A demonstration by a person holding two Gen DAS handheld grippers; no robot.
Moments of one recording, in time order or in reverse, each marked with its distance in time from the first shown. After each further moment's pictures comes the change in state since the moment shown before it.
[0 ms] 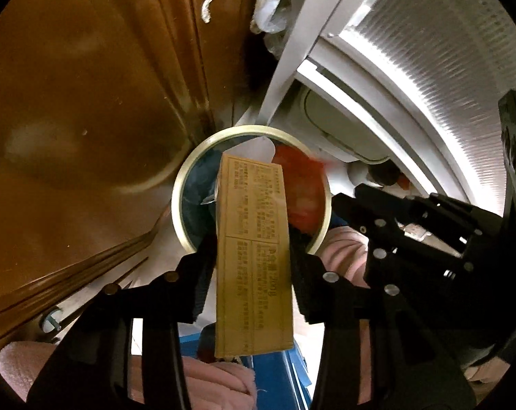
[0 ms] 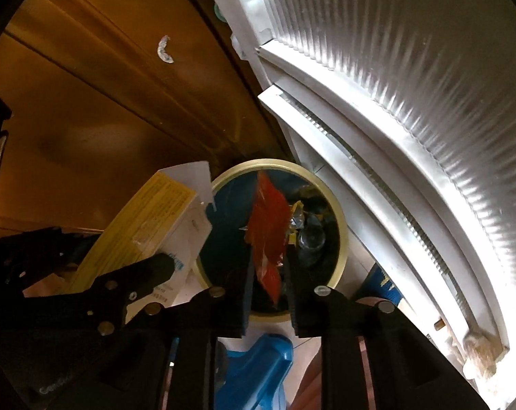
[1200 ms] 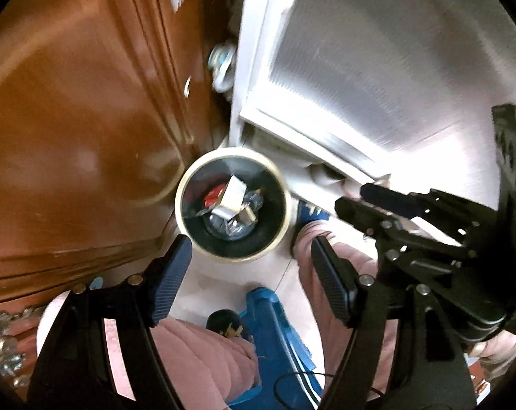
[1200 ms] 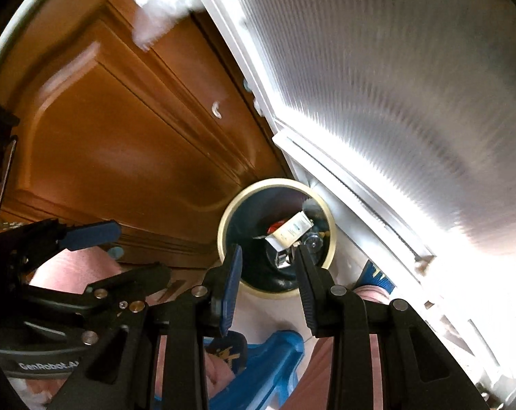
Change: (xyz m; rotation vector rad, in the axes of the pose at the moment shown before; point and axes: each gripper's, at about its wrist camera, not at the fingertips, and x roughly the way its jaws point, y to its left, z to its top) left arm -0.133 -0.020 -0.040 0.150 -0.155 -0.046; right arm -0.151 0.025 -0.035 0.042 -0.154 0.006
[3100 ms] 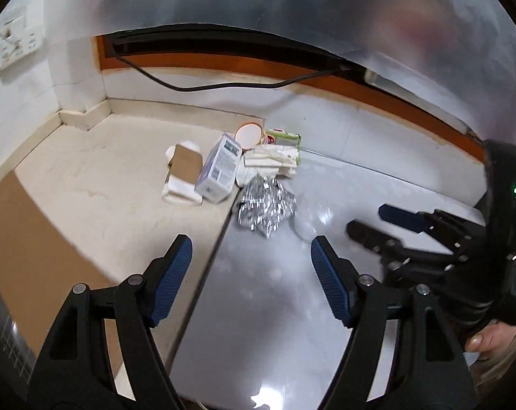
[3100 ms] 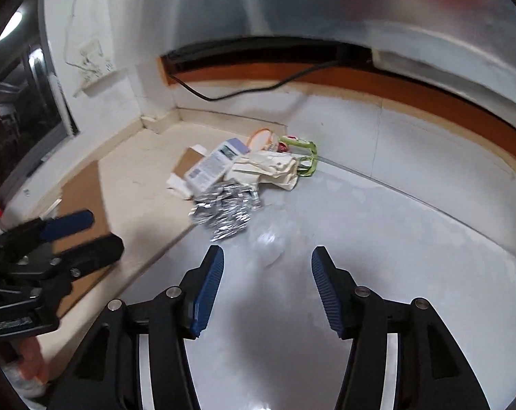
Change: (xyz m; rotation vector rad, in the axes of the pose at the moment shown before) left arm -0.241 -0.095 0.318 0.183 -0.543 -0.037; right arm -0.296 -0.061 0.279 0.020 -0.479 -0.197
